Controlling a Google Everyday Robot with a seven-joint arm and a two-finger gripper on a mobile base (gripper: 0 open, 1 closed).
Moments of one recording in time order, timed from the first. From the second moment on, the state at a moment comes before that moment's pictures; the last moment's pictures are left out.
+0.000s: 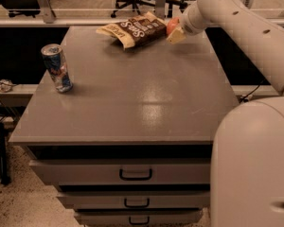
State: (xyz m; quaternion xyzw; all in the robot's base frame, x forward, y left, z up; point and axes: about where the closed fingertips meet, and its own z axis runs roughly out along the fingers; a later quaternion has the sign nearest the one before) arm 0.859 -0.152 0.899 -0.44 0.77 -0.10 0.45
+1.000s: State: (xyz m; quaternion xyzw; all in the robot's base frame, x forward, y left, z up) arm 0.873 -0.116 0.878 -0.48 0.77 -0.07 0.42
